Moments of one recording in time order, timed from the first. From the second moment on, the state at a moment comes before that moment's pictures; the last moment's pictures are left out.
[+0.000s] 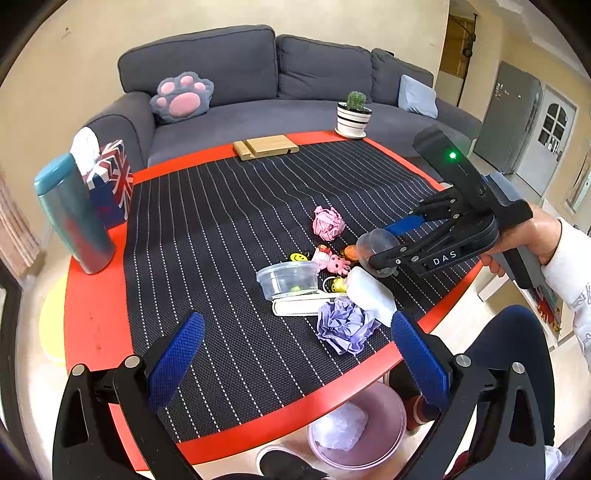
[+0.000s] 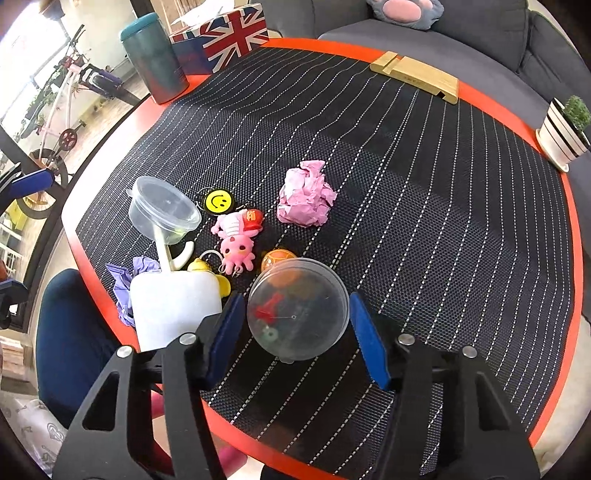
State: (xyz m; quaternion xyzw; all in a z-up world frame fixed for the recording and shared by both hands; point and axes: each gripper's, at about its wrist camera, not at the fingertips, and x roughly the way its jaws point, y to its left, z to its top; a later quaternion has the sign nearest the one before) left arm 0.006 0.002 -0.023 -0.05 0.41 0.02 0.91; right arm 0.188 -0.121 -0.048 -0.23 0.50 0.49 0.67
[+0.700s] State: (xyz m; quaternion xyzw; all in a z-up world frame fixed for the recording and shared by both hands) left arm 0.036 0.004 -0.023 -0.06 0.43 0.01 0.90; right arm 0.188 -0.149 -0.012 -0.18 0.48 0.49 0.70
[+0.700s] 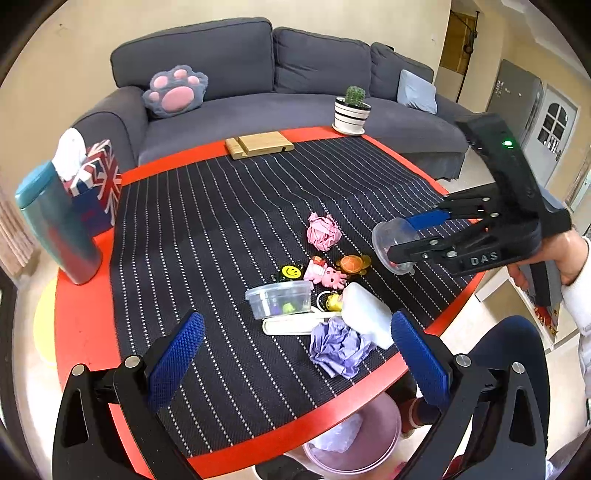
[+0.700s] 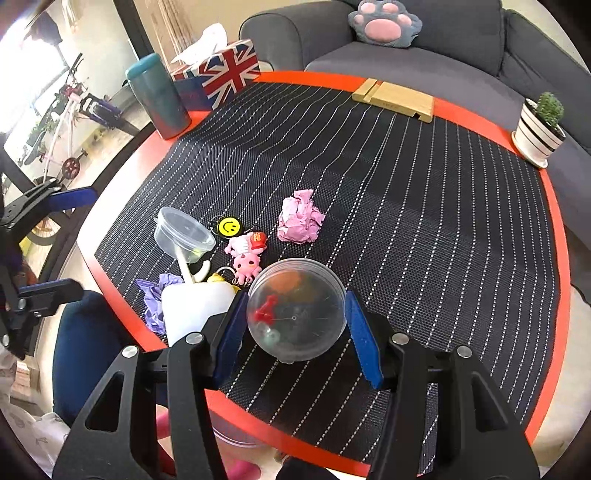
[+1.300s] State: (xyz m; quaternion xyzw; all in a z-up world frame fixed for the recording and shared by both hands) left arm 0.097 0.022 -0.058 -0.08 0.52 0.01 0.85; right arm 0.192 -0.176 -0.002 -0.16 0.48 0.48 0.72
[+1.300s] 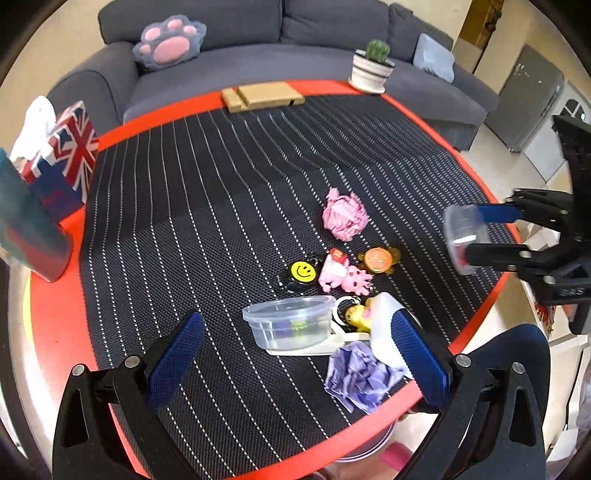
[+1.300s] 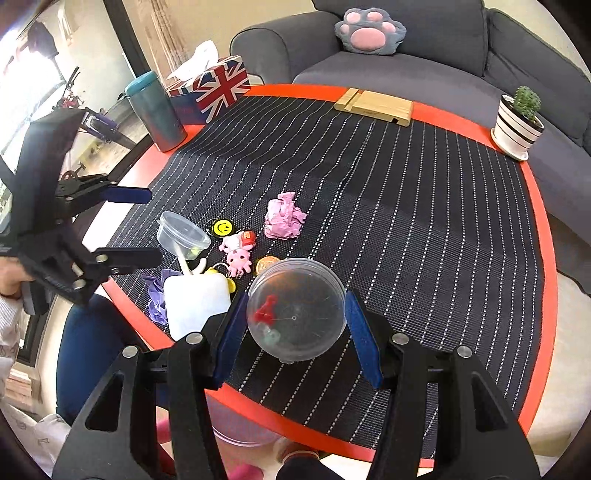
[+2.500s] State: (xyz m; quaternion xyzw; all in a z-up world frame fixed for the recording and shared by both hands) left arm 0.094 0.026 -0.051 -0.09 0.50 0.00 0.86; right arm 0.180 -0.187 0.012 -0.15 0.46 0.48 0.73
